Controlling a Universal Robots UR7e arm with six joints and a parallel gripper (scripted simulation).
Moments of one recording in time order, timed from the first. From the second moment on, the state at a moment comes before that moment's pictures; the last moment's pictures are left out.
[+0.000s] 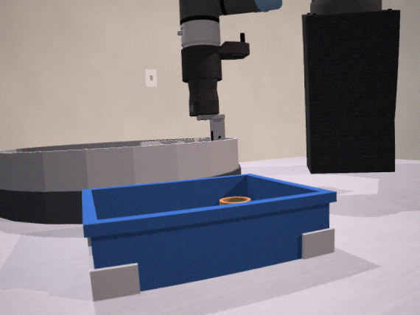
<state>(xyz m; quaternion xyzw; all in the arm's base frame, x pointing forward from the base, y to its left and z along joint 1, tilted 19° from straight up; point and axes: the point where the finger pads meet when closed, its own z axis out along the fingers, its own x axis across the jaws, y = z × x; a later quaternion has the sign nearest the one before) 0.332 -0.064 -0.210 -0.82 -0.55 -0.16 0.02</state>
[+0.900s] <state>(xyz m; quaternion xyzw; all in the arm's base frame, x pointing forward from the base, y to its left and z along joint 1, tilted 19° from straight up) 0.334 -0.062 -0.218 -0.82 -0.55 -0.16 0.02</state>
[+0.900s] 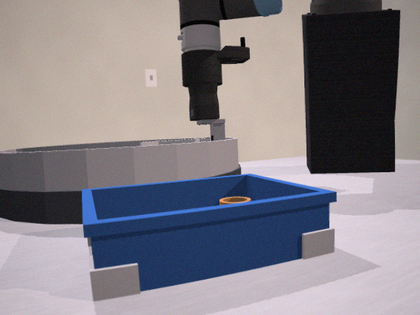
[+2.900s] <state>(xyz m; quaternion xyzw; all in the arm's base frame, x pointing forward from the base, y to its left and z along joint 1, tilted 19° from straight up) 0.335 -0.062 -0.218 -0.82 -0.55 -0.16 0.02</state>
